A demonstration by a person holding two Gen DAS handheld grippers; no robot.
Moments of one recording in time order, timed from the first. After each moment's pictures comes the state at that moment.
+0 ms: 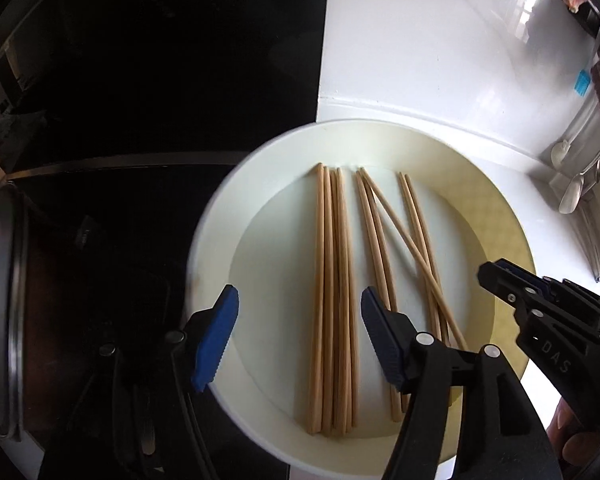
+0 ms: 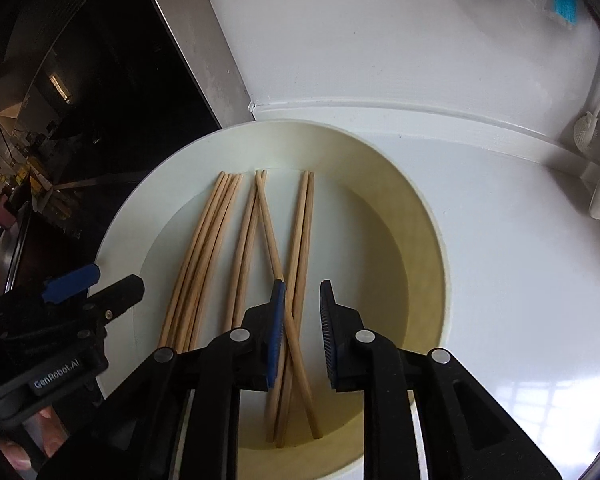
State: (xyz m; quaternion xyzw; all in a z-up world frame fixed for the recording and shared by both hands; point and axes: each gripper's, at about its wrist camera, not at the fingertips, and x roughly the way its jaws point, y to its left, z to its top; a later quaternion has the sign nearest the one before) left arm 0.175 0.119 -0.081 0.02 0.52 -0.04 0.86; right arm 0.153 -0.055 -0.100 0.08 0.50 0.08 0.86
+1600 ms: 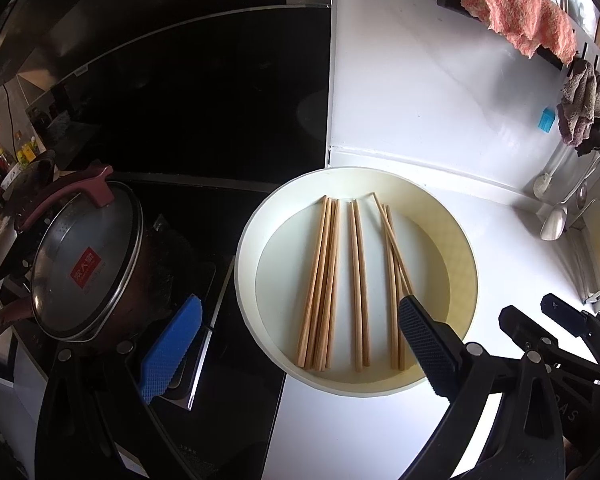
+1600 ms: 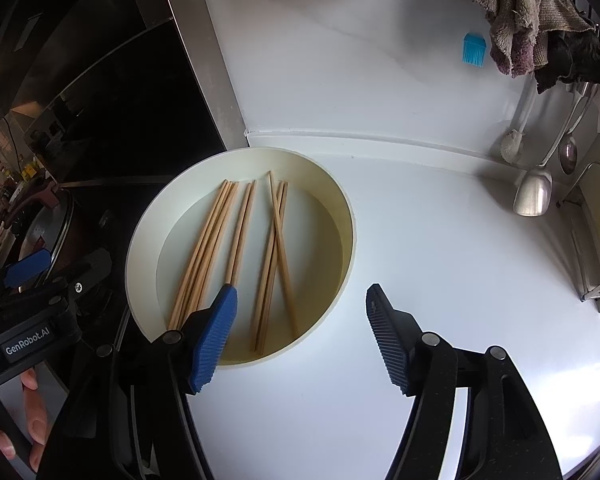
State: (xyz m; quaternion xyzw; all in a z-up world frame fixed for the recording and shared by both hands) left arm 0.105 0.109 0.012 0.02 0.46 0.00 0.89; right arm 0.070 -0.080 -0.023 0.05 0.48 0.05 0.88
